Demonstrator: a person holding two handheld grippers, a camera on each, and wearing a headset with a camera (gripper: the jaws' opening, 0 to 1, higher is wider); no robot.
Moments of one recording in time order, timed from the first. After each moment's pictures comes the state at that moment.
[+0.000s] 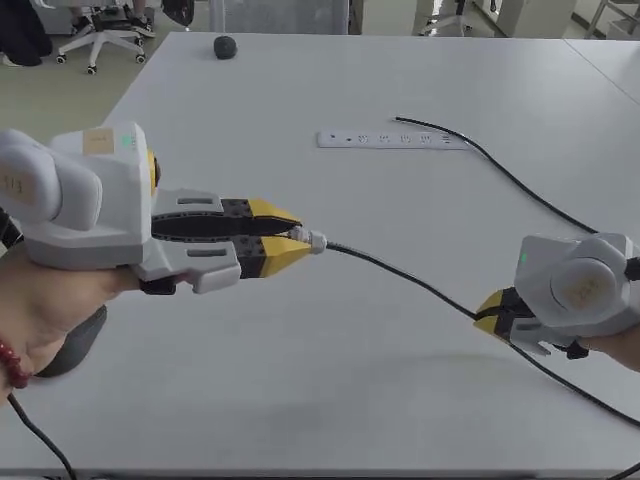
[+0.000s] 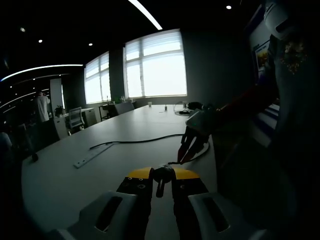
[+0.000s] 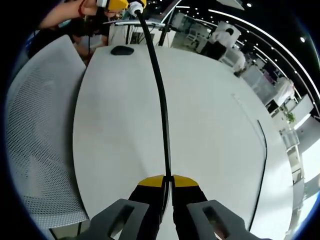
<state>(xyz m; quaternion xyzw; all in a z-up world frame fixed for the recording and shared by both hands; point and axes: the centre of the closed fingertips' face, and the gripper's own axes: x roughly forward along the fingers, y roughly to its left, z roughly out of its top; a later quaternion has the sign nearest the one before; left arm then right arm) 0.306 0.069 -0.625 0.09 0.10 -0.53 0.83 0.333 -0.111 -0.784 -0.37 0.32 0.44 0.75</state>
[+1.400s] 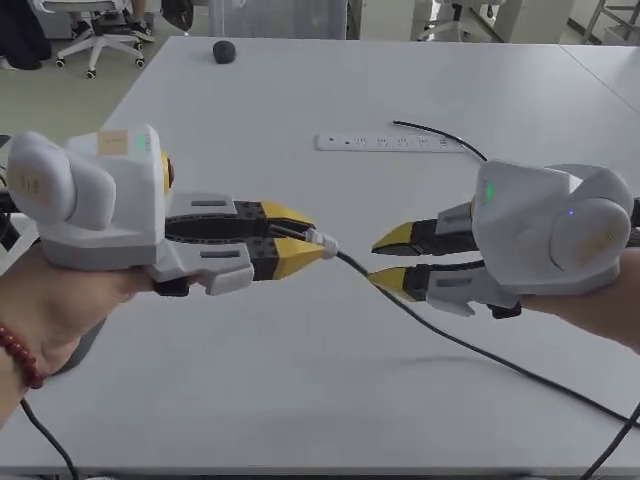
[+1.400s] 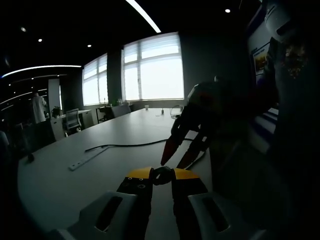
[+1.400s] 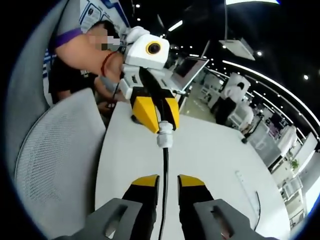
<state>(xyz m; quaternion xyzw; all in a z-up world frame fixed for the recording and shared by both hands) 0.298 0.055 -0.619 0.08 0.09 -0.55 0.83 0.300 0.027 -0.660 -0.32 0.11 0.56 0.76</state>
